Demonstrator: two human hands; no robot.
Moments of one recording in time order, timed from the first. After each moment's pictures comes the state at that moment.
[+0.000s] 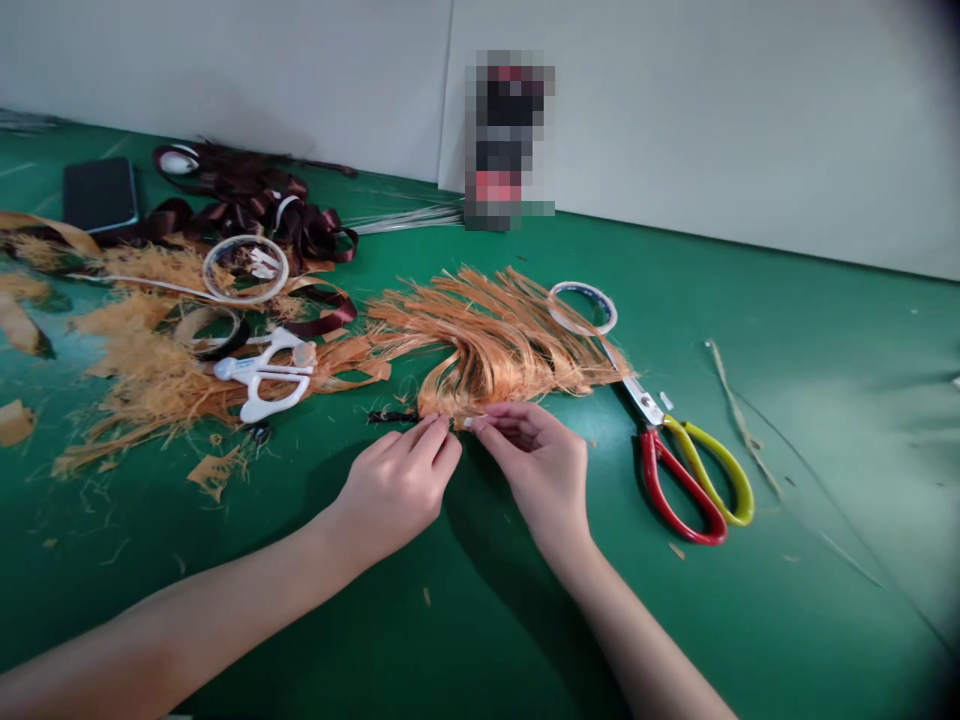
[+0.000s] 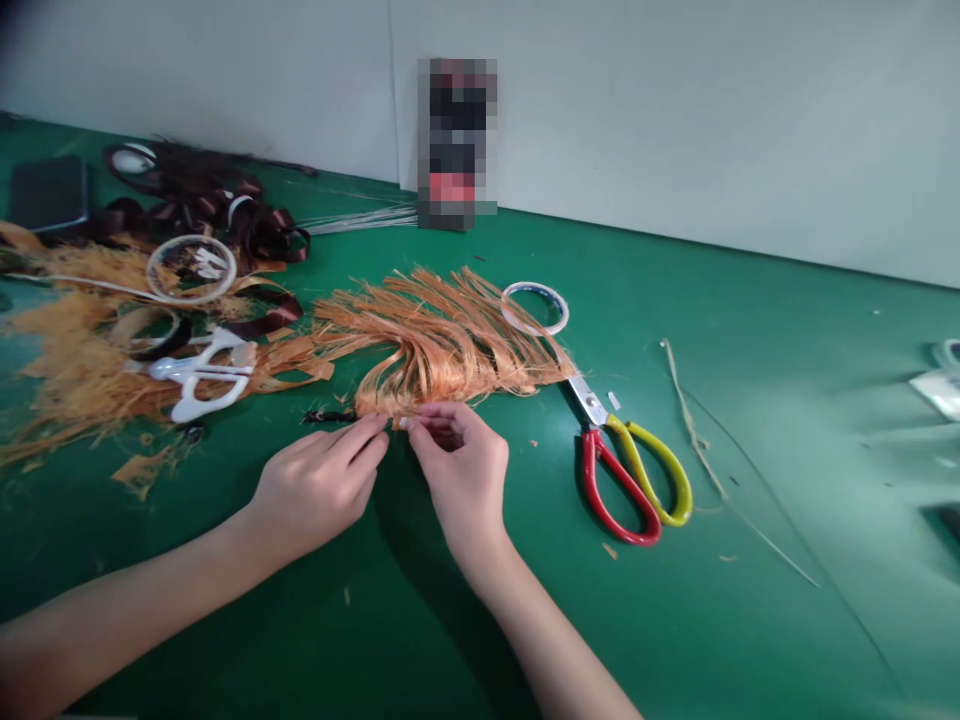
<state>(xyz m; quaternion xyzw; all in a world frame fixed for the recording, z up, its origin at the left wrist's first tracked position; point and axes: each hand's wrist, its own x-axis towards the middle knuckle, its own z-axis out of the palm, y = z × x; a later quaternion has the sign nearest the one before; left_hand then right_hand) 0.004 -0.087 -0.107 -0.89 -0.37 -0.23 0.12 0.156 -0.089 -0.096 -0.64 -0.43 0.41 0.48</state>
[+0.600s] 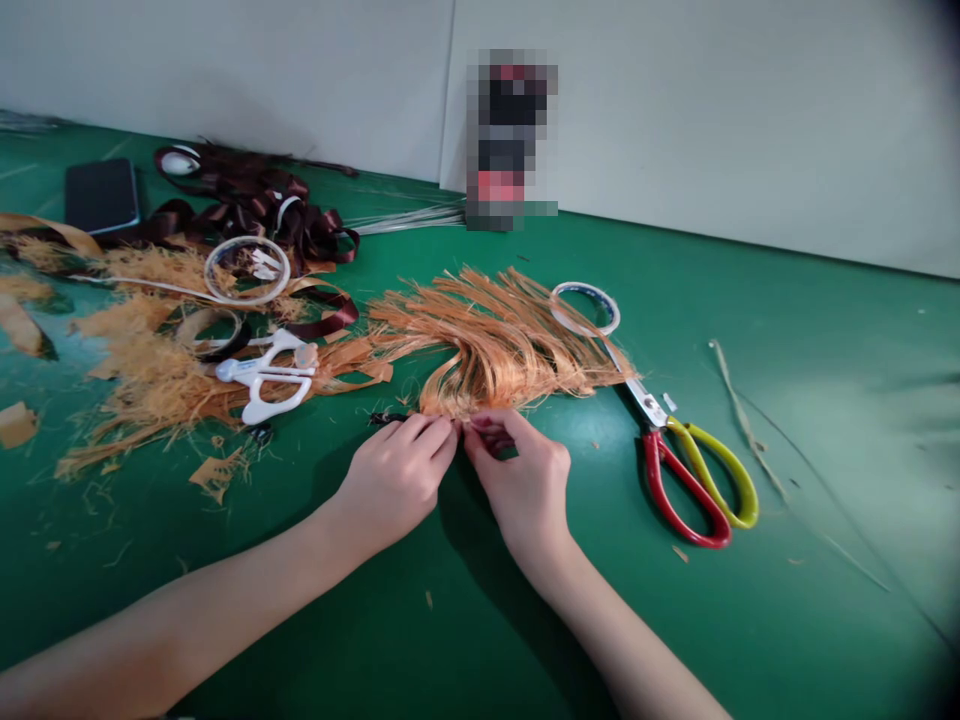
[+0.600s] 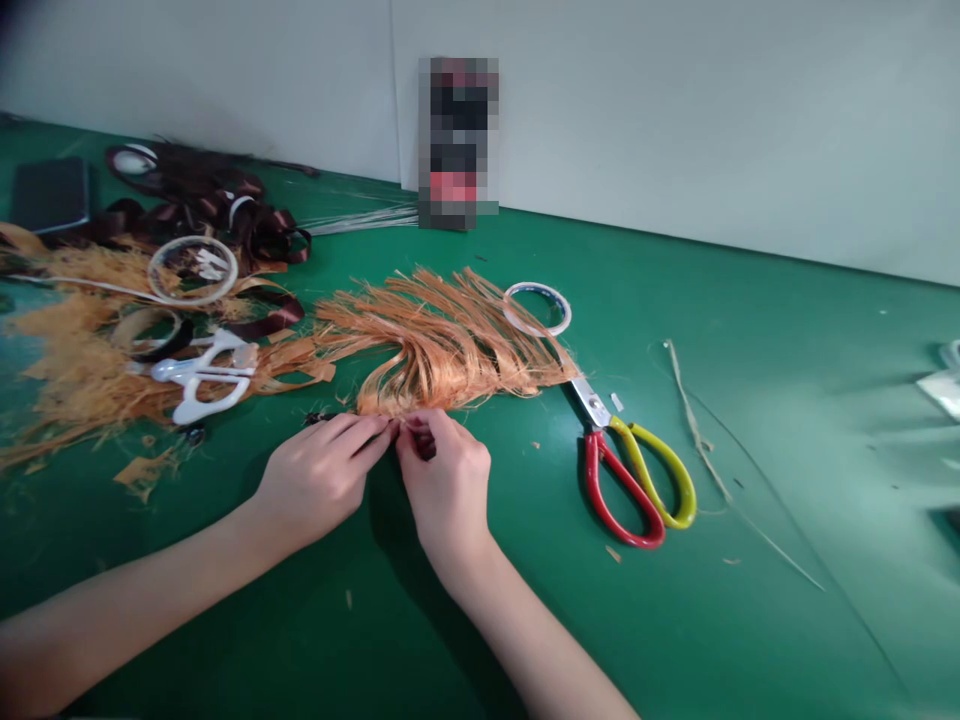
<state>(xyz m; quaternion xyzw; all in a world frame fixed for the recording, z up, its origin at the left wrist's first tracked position) -0.001 -0.079 -0.112 -0.90 -0.35 -0.22 0.11 0.146 -0.092 -0.105 -0.66 -0.60 0.23 0.38</state>
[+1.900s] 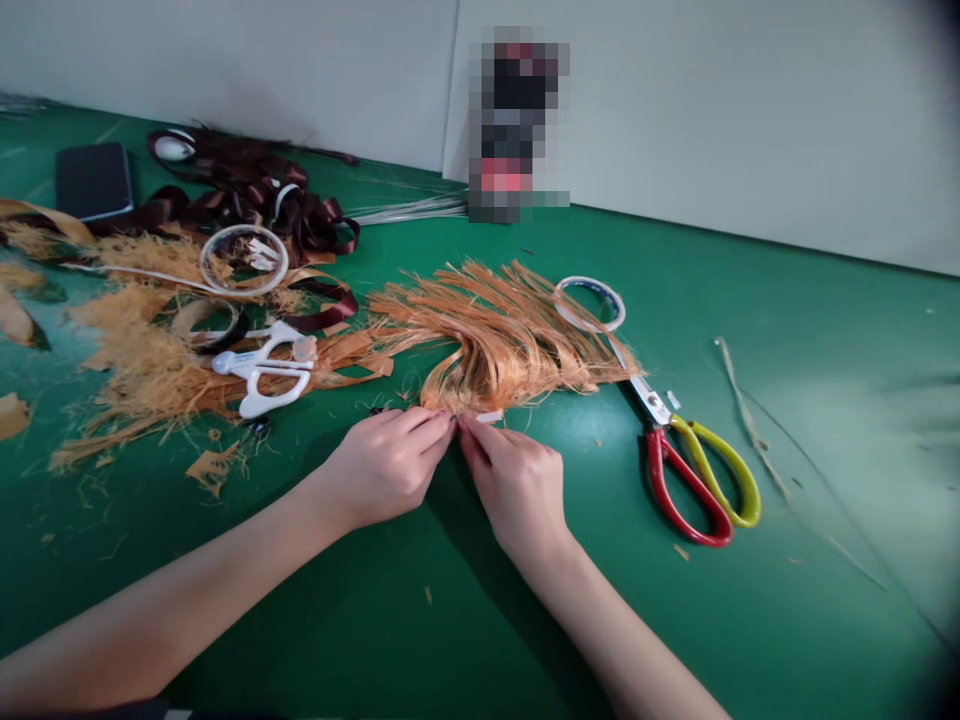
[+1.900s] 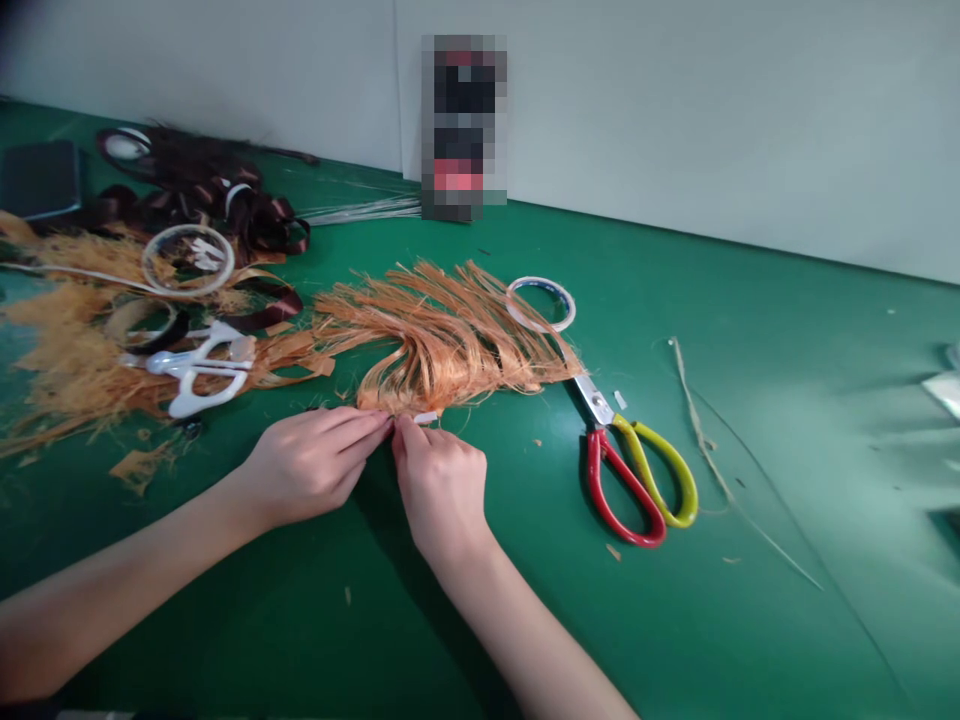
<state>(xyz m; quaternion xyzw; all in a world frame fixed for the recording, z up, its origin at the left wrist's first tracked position) -0.015 -0.065 -0.112 -0.92 -0.27 -0.26 0.08 0.152 -0.096 -0.111 -0.58 -0.77 -0.01 0.25</state>
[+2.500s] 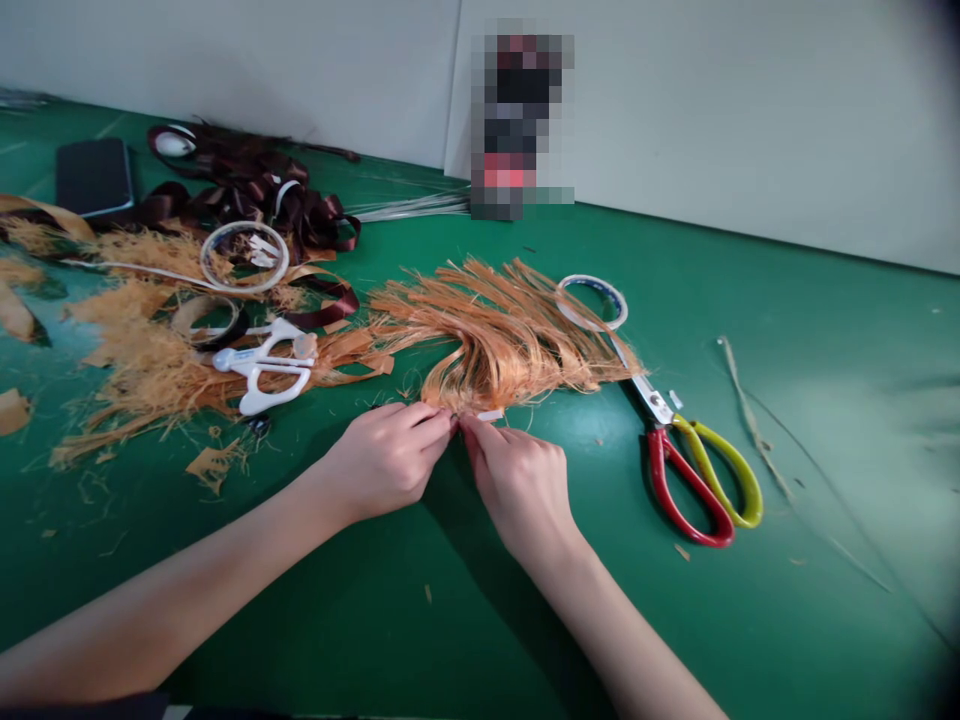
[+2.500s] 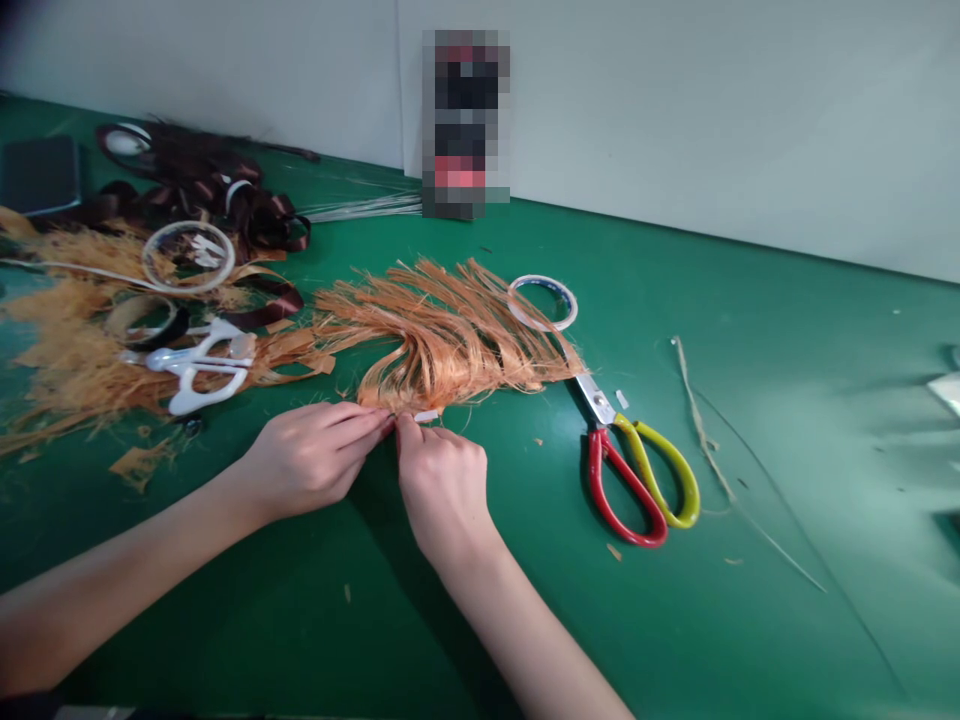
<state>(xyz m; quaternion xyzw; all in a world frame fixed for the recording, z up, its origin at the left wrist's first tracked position) -0.015 -0.062 -0.111 -0.93 -0.27 -0.26 0.08 0.154 -0.094 -0.102 -0.56 -0.81 -0.06 0.18</state>
